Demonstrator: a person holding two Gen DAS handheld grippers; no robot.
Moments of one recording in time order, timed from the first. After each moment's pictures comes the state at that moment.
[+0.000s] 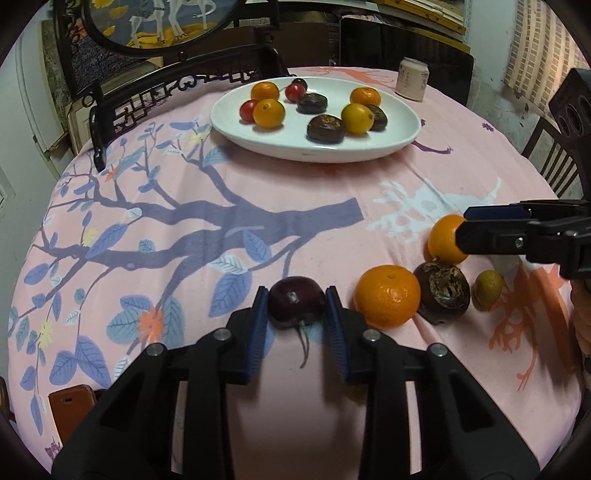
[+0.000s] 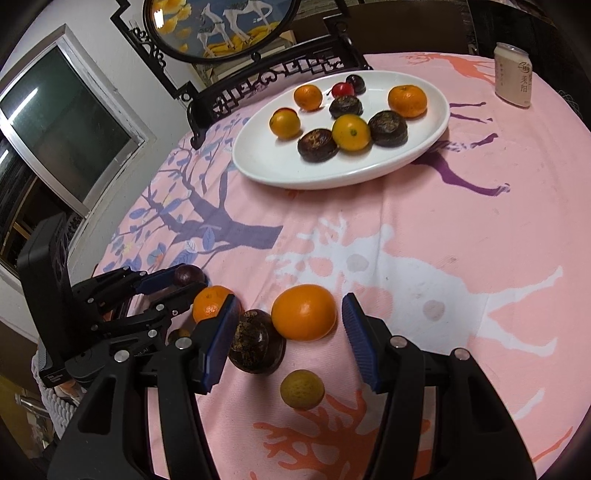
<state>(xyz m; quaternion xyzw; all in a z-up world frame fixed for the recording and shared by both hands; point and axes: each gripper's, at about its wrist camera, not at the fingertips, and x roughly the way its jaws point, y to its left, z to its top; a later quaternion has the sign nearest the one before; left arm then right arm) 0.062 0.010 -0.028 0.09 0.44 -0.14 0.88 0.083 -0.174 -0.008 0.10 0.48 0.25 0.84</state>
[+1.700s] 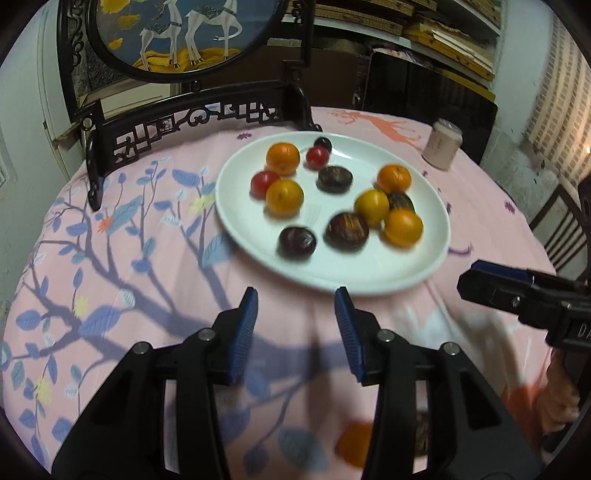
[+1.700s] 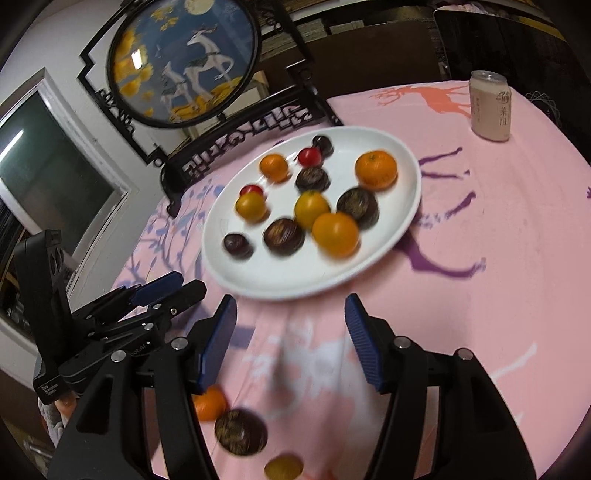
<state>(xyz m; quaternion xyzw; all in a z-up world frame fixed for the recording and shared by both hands) 0.131 -0.002 0.010 0.02 0.40 -0.11 0.91 0.132 -0.195 0.022 0.15 0.43 0.21 0.87</state>
